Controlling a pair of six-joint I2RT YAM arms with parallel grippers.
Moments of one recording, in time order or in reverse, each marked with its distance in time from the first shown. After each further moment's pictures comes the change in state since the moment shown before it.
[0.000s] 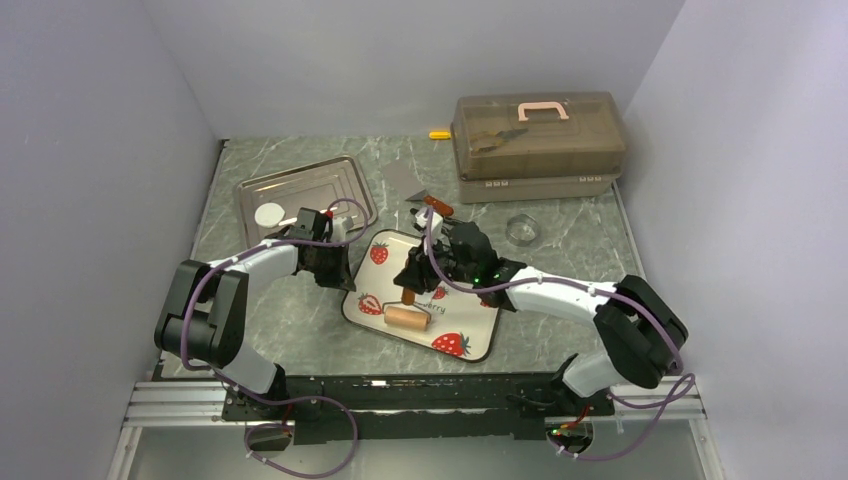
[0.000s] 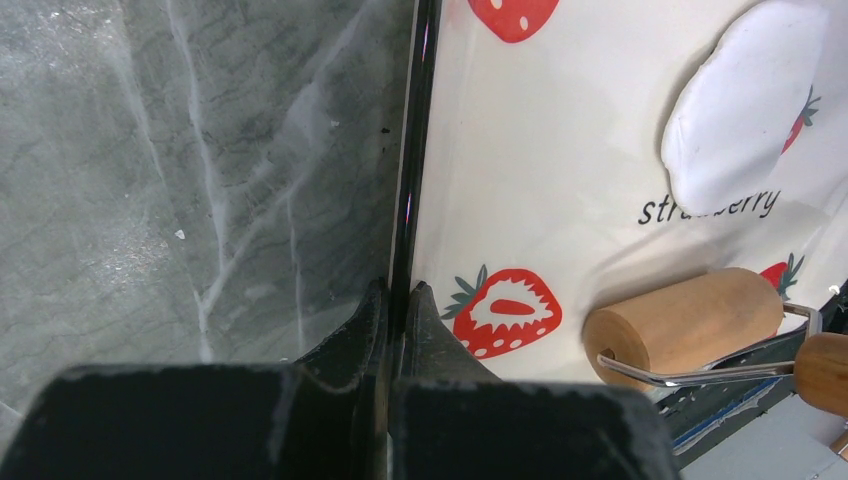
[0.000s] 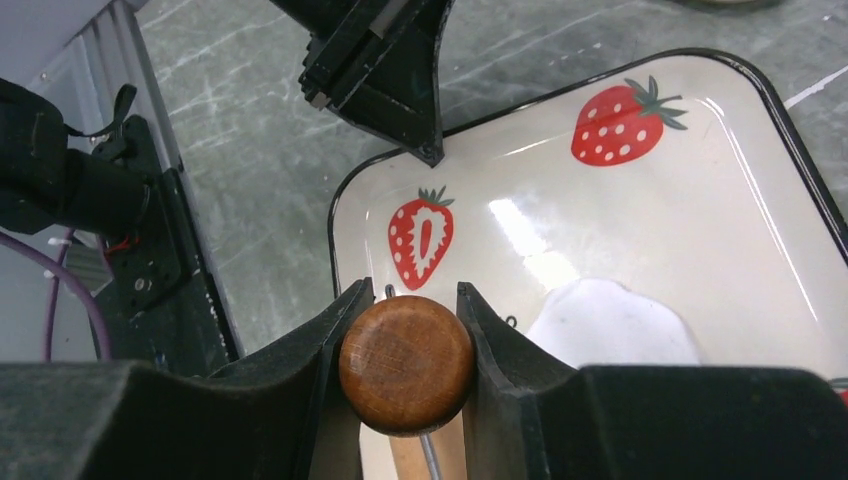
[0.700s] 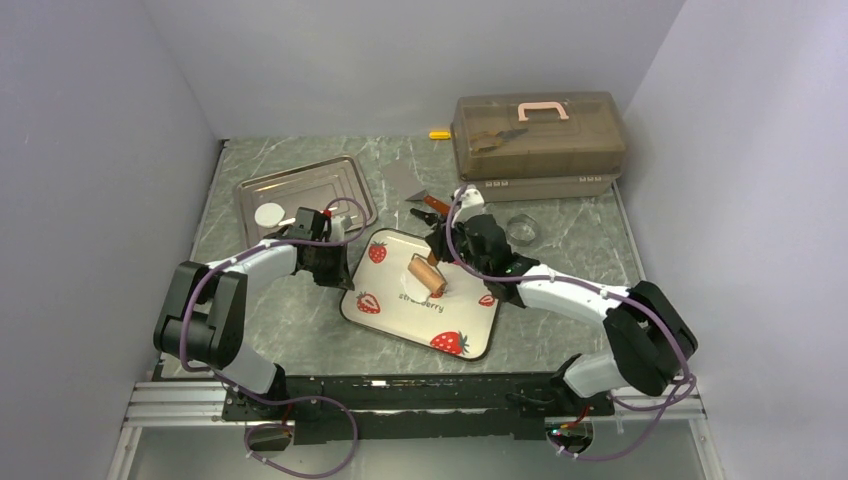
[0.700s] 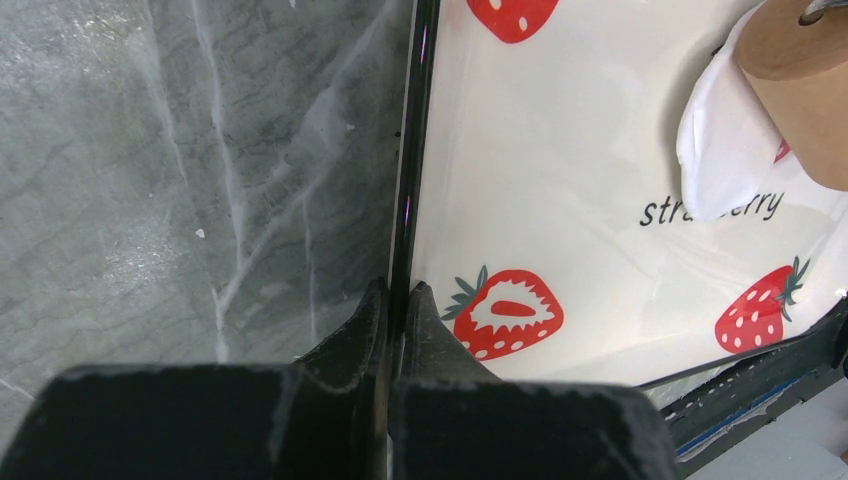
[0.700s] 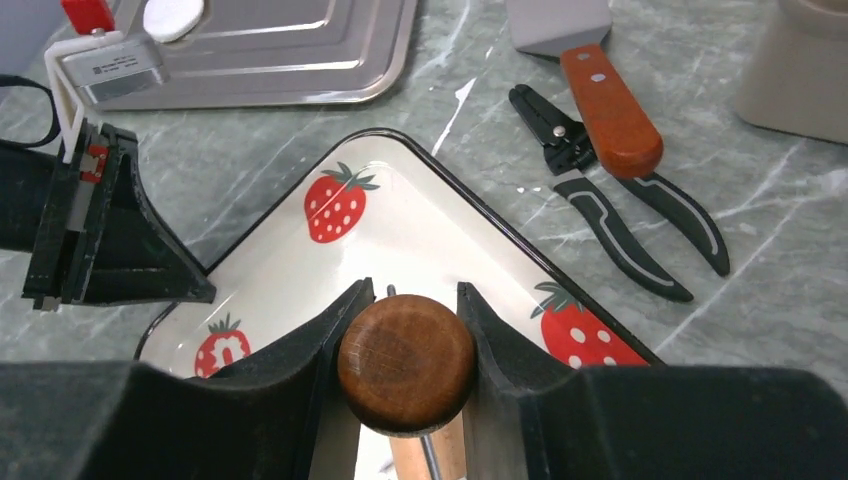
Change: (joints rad) left arm 0.006 -0.007 0.000 0.000 -0.013 0.007; right arm -0.083 -0.049 0.011 -0.040 0.459 0.069
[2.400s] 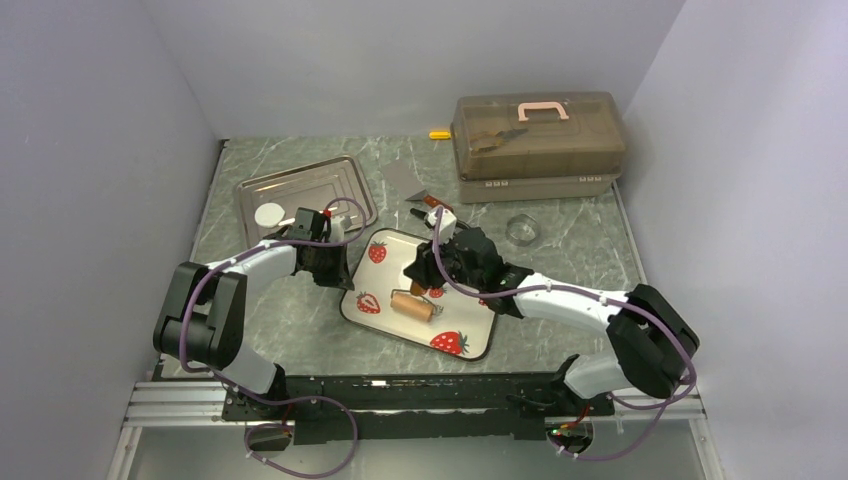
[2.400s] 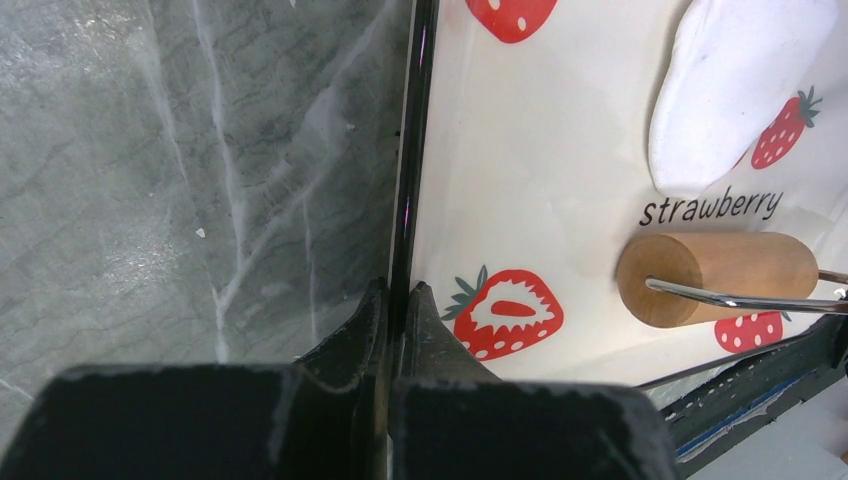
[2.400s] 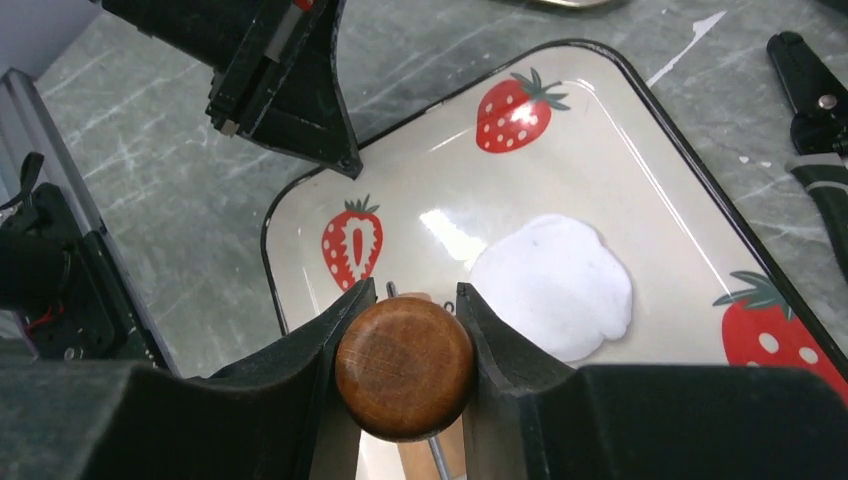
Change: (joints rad) left arm 0.001 -0.004 -0.005 0.006 0.003 0.000; right arm 0.101 -0.024 -0.058 0.031 -0.235 -0.035
